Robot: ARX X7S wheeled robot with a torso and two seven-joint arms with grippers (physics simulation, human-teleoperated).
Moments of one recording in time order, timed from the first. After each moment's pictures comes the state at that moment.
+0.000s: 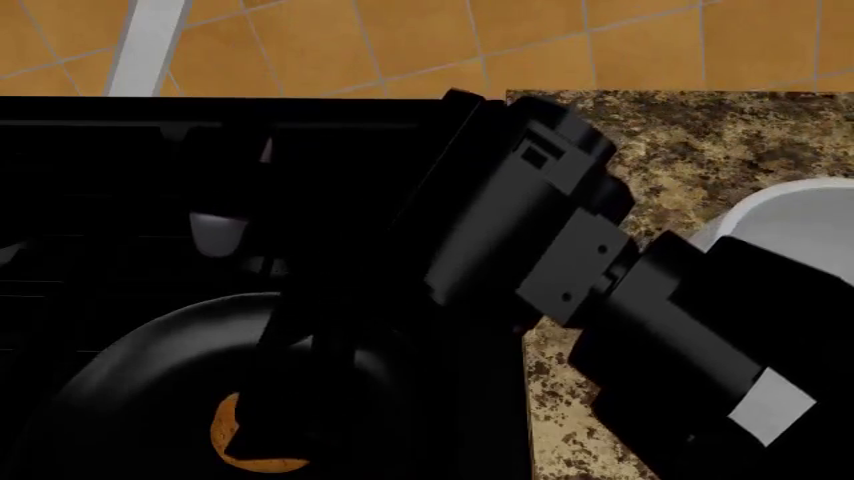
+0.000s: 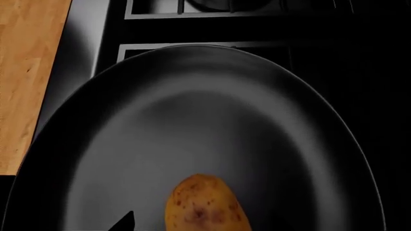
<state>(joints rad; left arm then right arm) -0.83 -0.74 -0.11 0.73 -1.27 -1.11 -1.12 1.64 0.20 -1.34 0.46 0.75 0.85 -1.13</state>
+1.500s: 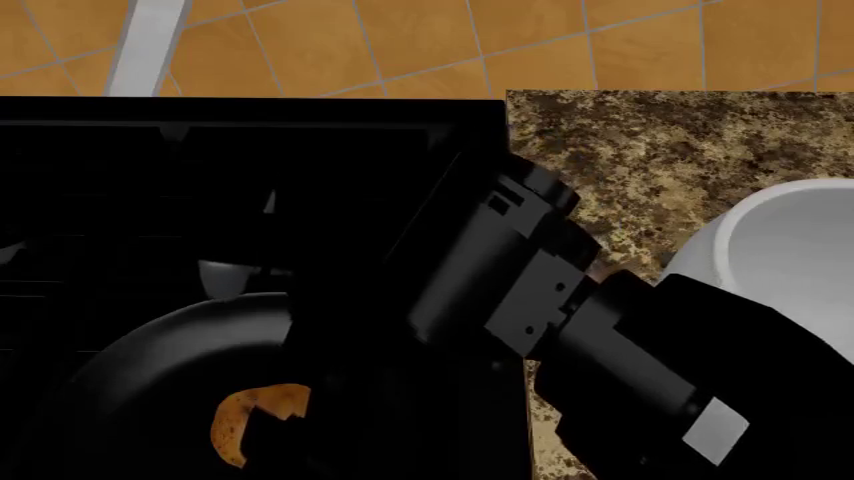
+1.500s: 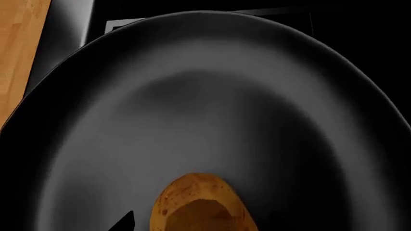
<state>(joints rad) -0.69 -0.77 -0.16 0.75 -1.23 -1.03 -1.08 1.56 0.15 -1.39 0.57 0.73 0.79 -1.16</state>
